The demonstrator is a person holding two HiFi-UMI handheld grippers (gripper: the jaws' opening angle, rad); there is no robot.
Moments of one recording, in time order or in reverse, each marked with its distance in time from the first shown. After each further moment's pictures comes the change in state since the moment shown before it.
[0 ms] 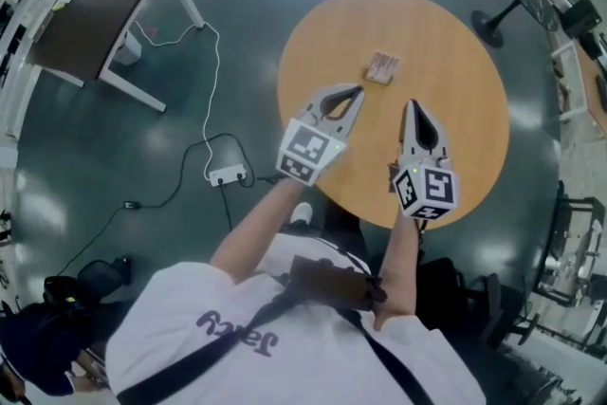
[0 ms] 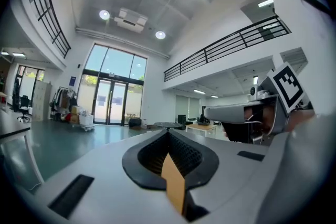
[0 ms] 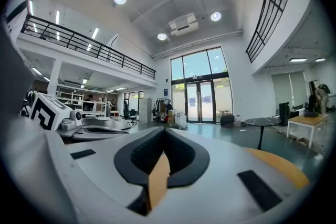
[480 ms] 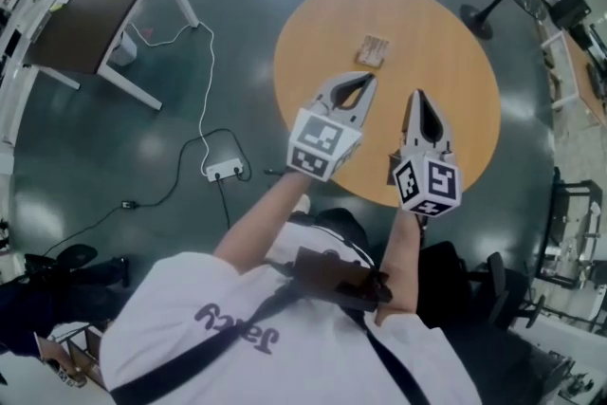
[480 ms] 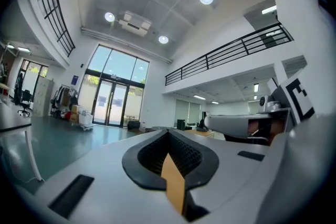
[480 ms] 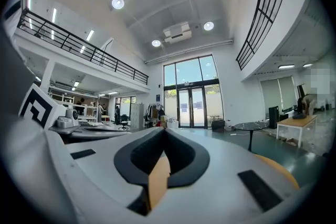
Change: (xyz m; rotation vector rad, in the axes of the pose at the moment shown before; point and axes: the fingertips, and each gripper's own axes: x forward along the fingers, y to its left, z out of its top) left arm -0.035 -0.065 0.039 -0.041 -0.044 0.019; right arm -0.074 0.011 0.027 0.016 -0.063 -0.083
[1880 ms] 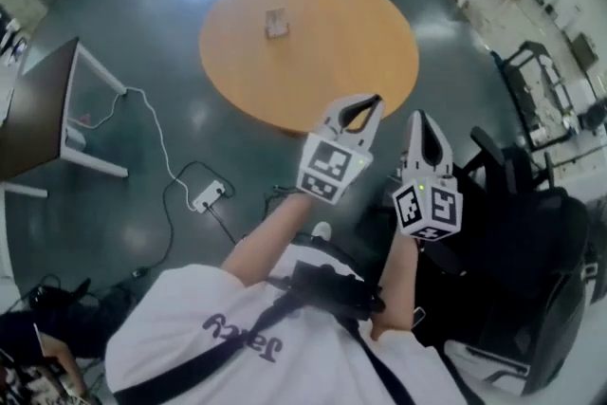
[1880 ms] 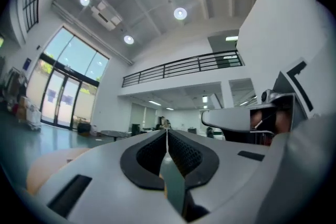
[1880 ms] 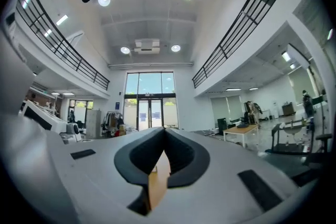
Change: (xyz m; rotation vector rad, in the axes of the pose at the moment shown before) left arm -0.157 -0.247 0.015 -0.008 -0.036 -0.533; right arm -0.317 0.039 0.038 0.049 -0.123 -0.541
